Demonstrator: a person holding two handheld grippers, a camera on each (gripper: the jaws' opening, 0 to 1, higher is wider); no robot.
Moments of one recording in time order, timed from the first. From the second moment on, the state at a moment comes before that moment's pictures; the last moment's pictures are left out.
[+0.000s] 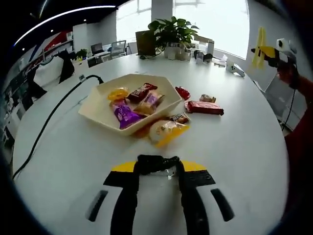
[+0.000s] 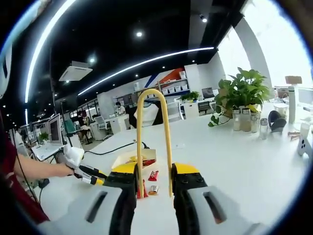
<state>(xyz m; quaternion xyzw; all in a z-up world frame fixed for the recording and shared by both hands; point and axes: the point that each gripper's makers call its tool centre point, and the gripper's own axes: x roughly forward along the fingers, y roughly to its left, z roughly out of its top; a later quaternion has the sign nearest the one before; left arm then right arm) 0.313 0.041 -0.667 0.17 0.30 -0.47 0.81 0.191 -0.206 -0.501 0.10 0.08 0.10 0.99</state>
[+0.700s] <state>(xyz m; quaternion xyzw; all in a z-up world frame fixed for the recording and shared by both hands) 0.240 -0.015 -0.668 0.22 0.28 -0.60 0.72 0.185 -0.197 -0.504 0.09 0.08 0.11 0.99</state>
